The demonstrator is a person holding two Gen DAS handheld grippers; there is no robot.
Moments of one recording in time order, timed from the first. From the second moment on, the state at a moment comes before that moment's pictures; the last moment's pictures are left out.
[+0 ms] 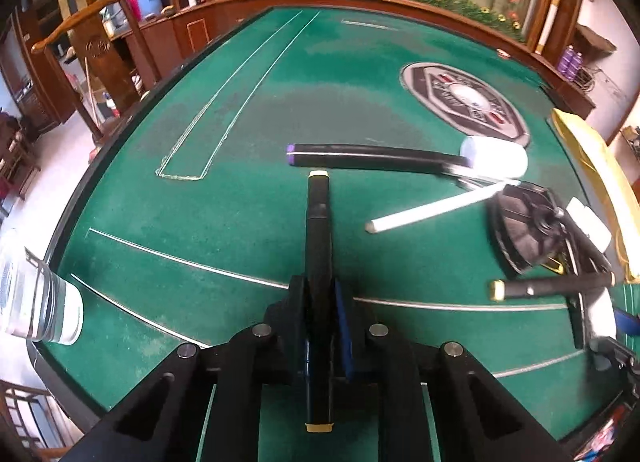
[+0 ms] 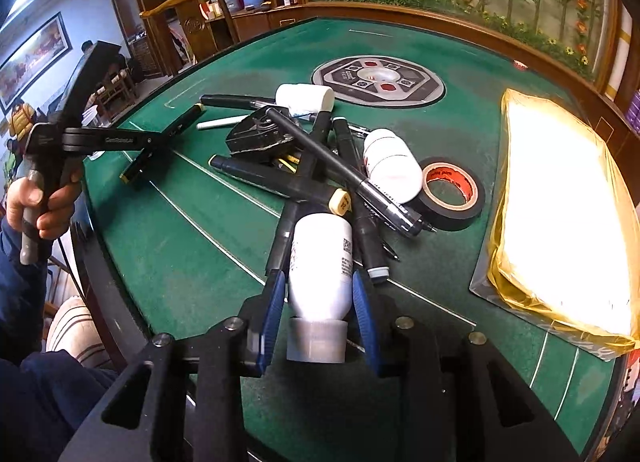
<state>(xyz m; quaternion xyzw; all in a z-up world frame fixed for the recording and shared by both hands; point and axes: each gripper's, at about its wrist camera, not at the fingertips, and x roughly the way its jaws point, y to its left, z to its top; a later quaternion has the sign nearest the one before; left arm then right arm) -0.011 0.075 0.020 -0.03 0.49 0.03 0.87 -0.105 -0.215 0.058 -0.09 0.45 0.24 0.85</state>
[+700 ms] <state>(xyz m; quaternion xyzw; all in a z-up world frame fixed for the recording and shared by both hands) -0.031 0.003 0.074 -0.01 0.43 -0.09 0.90 -0.096 -0.244 0.080 -0.01 0.43 0.24 0.87</state>
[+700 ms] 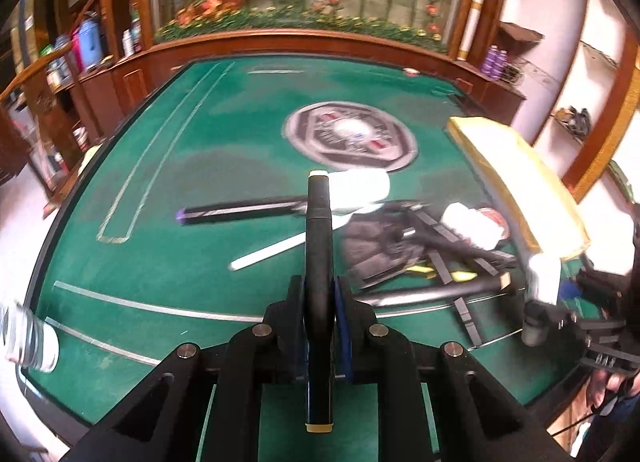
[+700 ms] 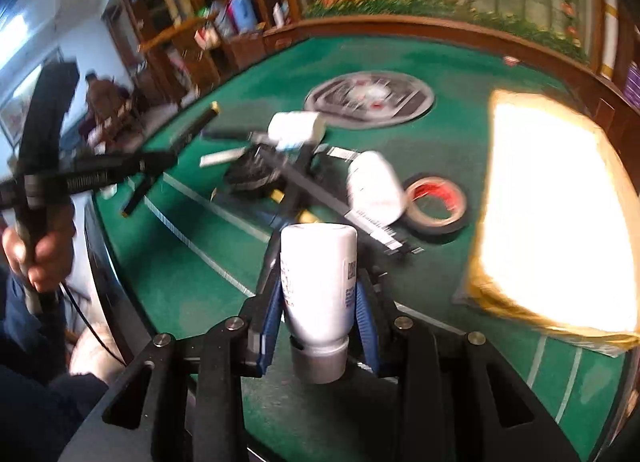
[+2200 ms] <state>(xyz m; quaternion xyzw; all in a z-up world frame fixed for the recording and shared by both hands) 0.067 -0.276 0.027 0.05 0.48 -0.24 0.84 0.002 -0.398 0.063 0.04 0.40 -0.02 0.91</state>
